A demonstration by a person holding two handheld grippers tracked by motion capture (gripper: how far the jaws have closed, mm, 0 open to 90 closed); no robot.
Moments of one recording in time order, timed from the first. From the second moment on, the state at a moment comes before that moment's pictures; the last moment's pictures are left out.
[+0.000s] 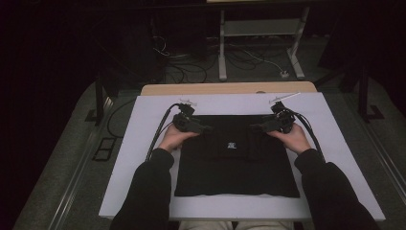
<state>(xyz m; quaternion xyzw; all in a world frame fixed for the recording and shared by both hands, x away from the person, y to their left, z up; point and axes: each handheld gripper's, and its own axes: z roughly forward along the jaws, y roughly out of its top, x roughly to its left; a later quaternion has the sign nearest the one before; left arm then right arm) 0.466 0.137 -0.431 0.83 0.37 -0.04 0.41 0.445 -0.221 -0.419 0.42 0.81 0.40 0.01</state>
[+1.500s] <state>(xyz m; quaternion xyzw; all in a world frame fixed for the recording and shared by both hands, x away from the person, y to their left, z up) 0.454 0.129 -0.423 0.83 0.33 -0.02 0.45 0.435 -0.225 -0.423 0.42 0.81 0.40 0.01</state>
